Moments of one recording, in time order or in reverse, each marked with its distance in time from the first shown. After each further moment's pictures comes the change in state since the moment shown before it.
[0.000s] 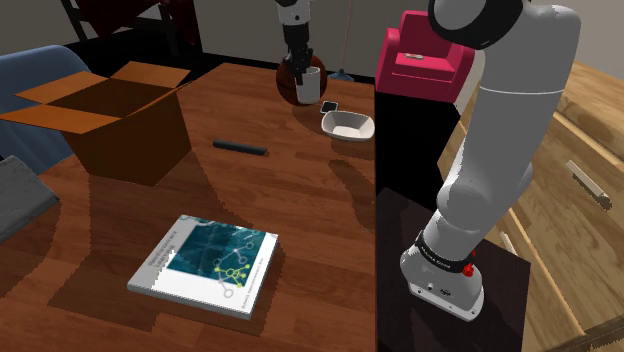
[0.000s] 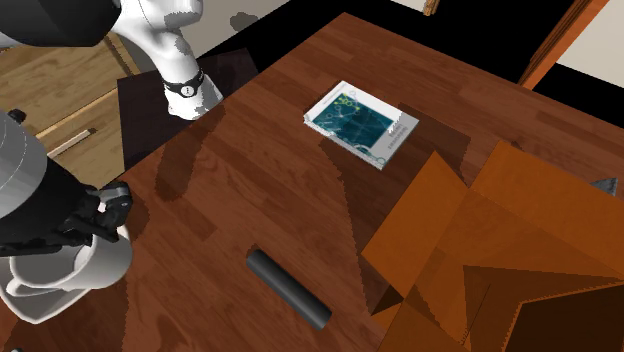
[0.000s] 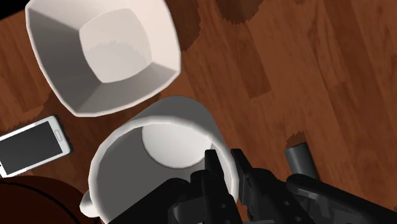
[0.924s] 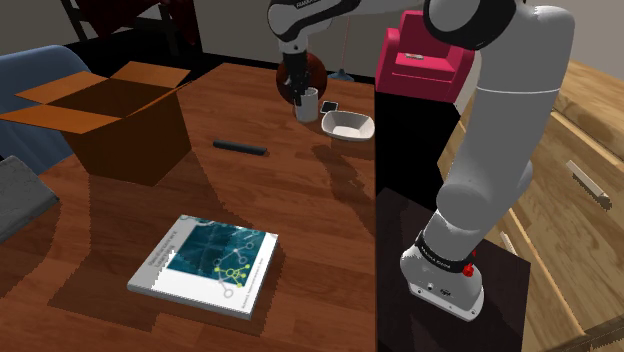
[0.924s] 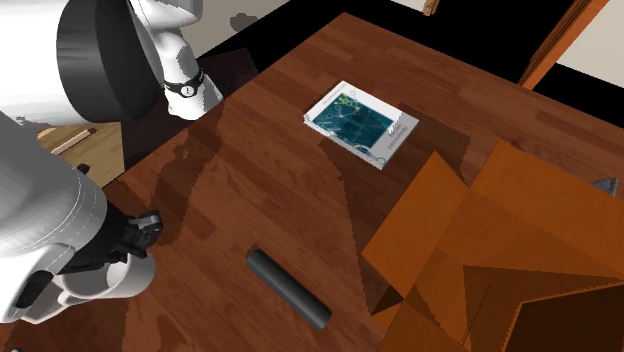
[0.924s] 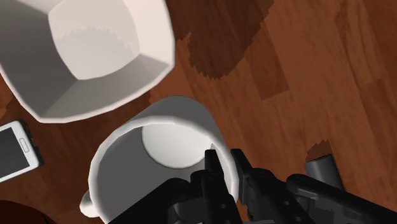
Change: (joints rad) arm -0.003 0.024 -0.003 -0.157 -0.007 0.179 0.019
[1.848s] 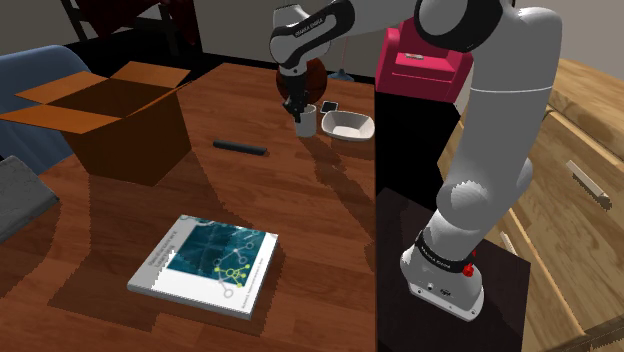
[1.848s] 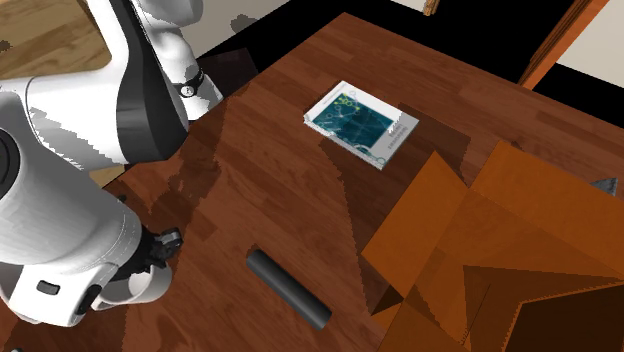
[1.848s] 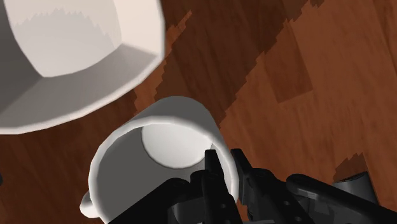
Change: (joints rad) arm -0.001 0.049 -0.004 -0.102 -0.012 0.149 0.019
